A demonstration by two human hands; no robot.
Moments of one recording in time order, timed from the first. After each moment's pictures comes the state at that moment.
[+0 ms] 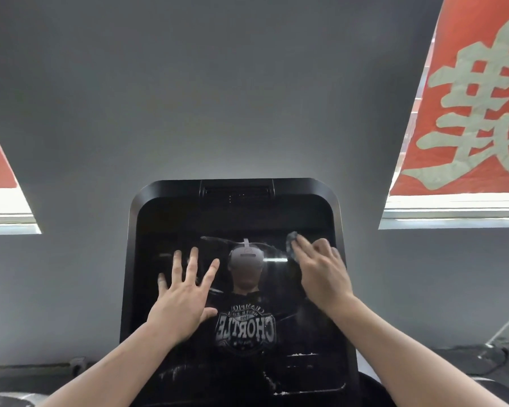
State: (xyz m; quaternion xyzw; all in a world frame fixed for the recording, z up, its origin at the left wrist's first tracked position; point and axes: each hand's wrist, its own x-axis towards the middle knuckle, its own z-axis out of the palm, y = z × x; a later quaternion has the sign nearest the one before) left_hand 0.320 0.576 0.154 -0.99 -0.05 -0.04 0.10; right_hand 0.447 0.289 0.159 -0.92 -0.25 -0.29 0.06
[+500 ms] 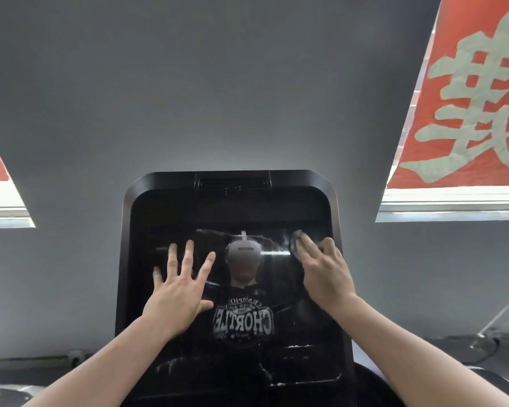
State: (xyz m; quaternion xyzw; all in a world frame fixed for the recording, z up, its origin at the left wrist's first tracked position) left_hand 0.323 0.579 0.147 -0.99 -0.05 -0.06 0.09; right_hand 0.444 0.276 0.143 -0.92 -0.25 -0.31 0.05
